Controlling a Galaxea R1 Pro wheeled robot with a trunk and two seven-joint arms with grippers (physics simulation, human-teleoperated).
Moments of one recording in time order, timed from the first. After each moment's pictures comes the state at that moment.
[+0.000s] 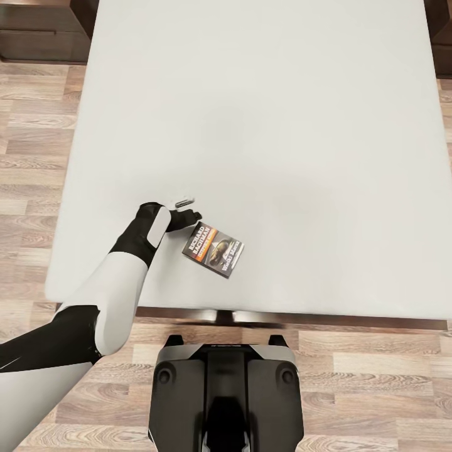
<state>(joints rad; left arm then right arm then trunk) -1.33 -0.16 0.12 -0.62 0.23 0.71 0.14 -0.03 -0.05 -0.65 0.03 0.69 0.02 -0.17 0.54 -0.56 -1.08</state>
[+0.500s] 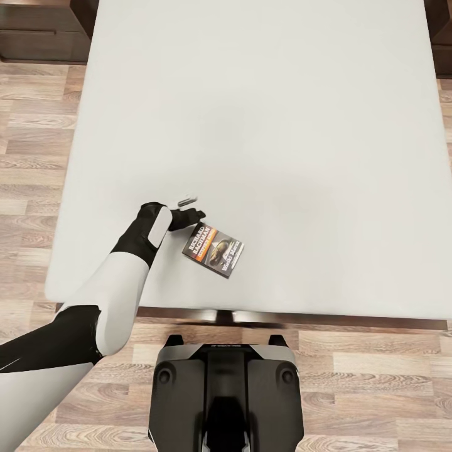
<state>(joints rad) -1.33 -0.17 0.12 -0.62 0.24 0.70 0.09 -0.03 -0.05 -0.65 0.03 0.69 0.02 -0.17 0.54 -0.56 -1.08</state>
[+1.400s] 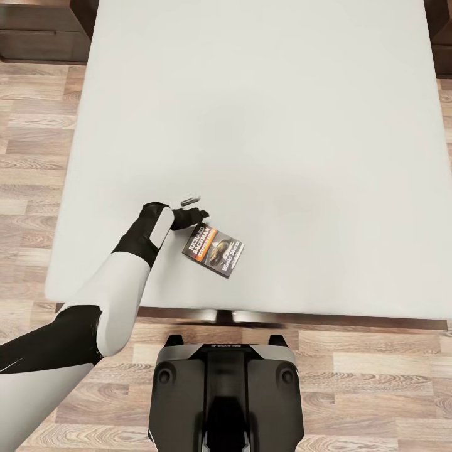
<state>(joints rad) -1.33 -0.17 0.10 -0.61 0.25 0.70 0.06 -0.03 -0.05 -0.65 0.03 0.69 0.02 -0.17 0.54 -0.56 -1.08</state>
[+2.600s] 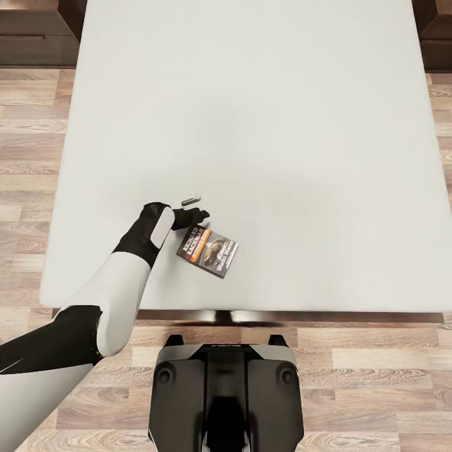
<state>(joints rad) -1.33 -0.17 0.09 -0.61 0.25 0.69 0.06 -0.03 -0.05 -0.65 0.03 0.69 0.02 -0.17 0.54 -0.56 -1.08</state>
